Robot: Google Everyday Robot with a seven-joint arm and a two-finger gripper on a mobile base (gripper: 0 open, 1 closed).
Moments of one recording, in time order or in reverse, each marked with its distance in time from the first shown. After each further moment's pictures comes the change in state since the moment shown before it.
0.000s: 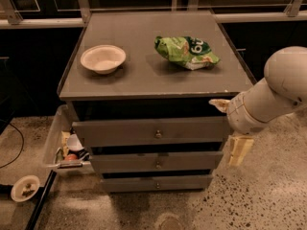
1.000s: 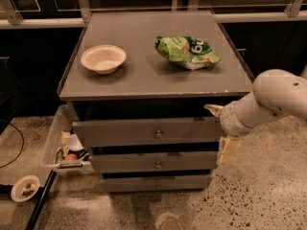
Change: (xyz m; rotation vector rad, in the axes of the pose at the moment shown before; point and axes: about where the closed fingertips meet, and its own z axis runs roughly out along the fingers) arm 0.030 -0.033 0.077 0.030 -0.074 -0.016
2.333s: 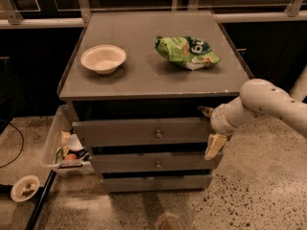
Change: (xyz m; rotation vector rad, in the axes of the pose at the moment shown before) arm 0.025 -0.037 0.077 0.005 -0.088 0.042
